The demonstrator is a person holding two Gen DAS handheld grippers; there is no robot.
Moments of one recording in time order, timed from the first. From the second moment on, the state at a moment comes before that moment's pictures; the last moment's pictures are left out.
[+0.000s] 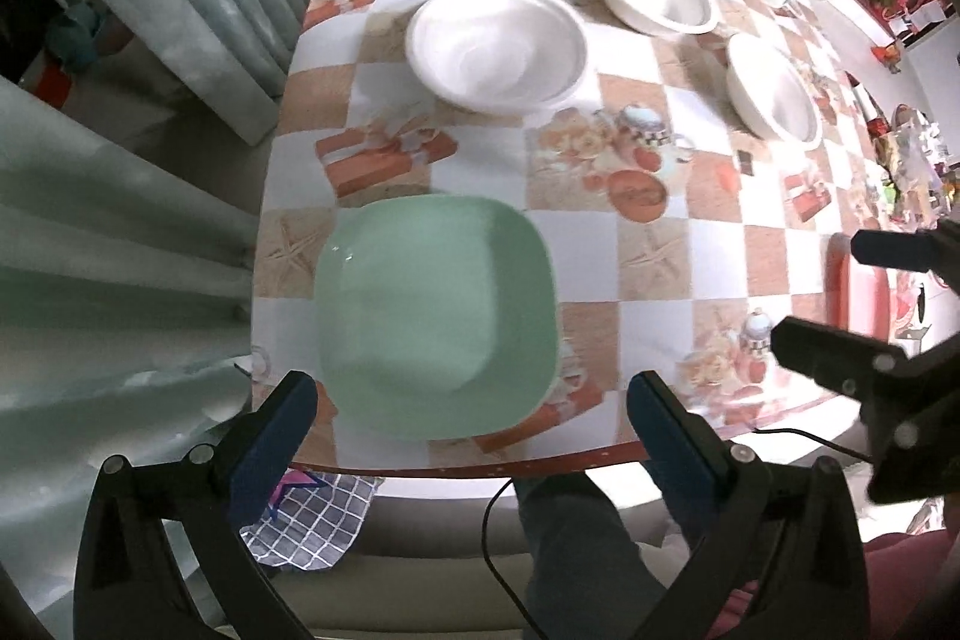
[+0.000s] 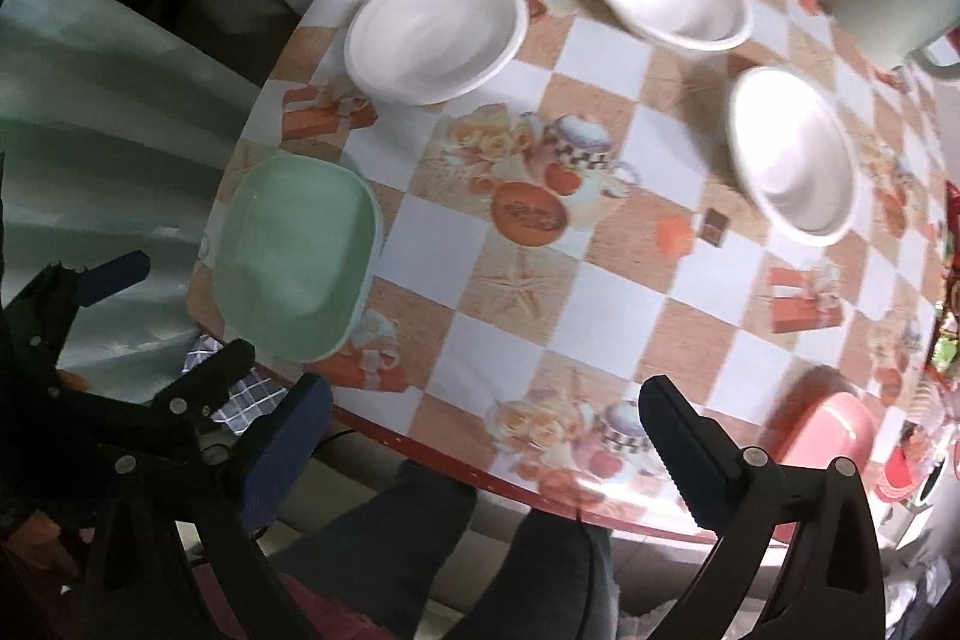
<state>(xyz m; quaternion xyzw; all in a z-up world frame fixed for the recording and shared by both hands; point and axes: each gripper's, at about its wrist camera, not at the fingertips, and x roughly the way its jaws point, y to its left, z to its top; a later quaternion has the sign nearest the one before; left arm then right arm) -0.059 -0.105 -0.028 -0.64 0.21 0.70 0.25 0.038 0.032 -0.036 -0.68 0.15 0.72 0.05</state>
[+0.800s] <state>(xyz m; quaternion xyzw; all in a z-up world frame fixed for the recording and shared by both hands) -0.030 -0.006 0.002 -0.57 0.30 0.70 0.31 0.092 0.119 -0.008 -0.64 0.23 0.73 0.13</state>
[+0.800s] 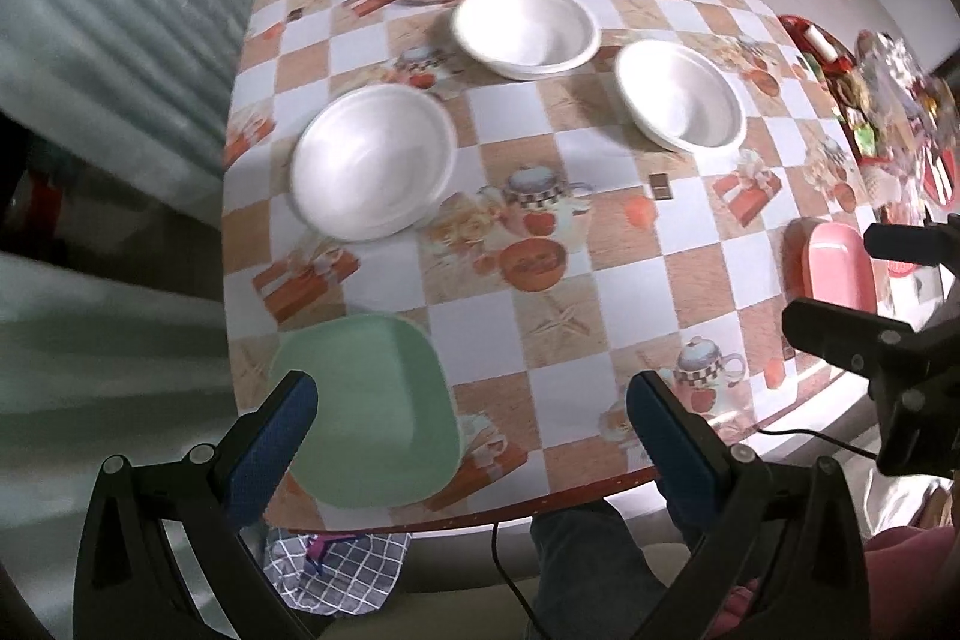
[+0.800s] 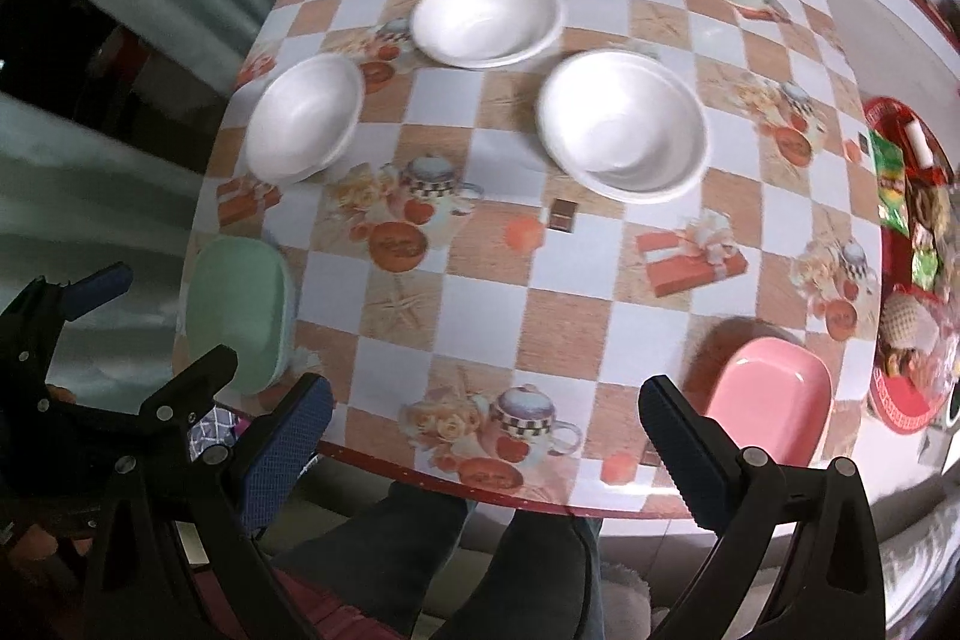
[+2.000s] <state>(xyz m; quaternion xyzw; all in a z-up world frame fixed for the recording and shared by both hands) 0.109 0.202 -0.084 -0.58 0.43 0.54 0.43 0.295 0.278 -0.099 -0.63 0.40 0.58 0.32</state>
